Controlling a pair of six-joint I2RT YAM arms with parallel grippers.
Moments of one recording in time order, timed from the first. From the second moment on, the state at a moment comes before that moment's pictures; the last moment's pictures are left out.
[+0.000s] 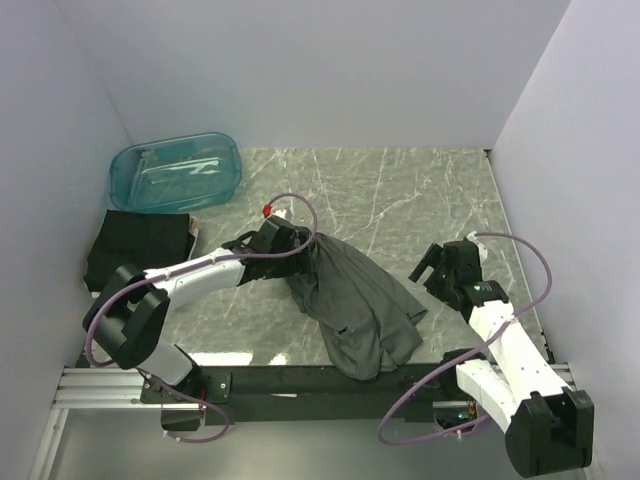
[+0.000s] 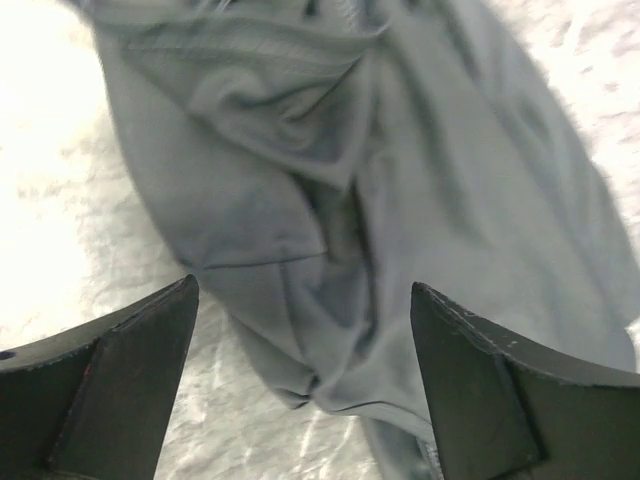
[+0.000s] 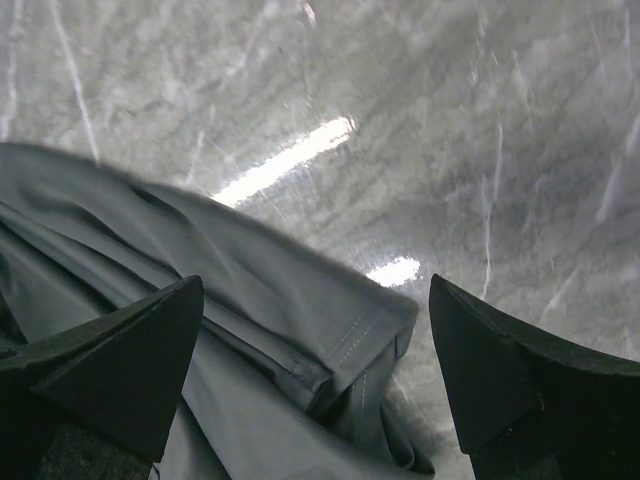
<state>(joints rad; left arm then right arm) -0.70 1.51 0.89 -0.23 -0.07 -0.76 0.12 0.86 0.52 -0.54 0.11 0.71</state>
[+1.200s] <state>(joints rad) -0.73 1.49 0.82 -0.20 -0.06 -0.80 0.12 0.89 0.40 -0.44 -0.07 0.74</state>
